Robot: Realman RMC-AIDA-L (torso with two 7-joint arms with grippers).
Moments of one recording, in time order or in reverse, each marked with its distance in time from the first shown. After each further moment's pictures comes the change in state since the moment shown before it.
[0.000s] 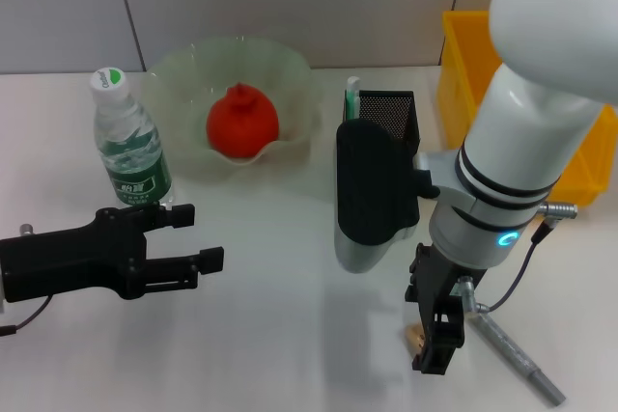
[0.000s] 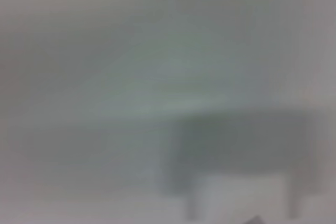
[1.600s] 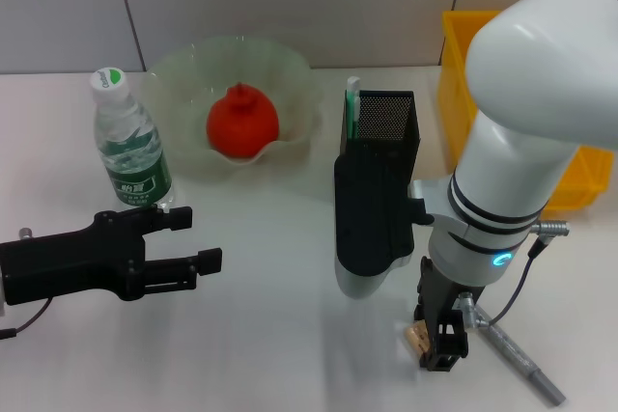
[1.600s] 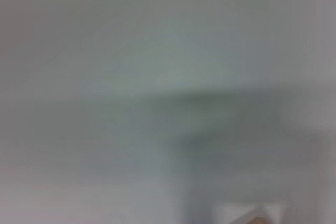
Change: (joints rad) left arm 0.004 0.000 -0.002 -0.013 0.000 -0.015 0.002; right arm 0.004 0.000 -0.090 0.075 -0.003 0.084 0.011
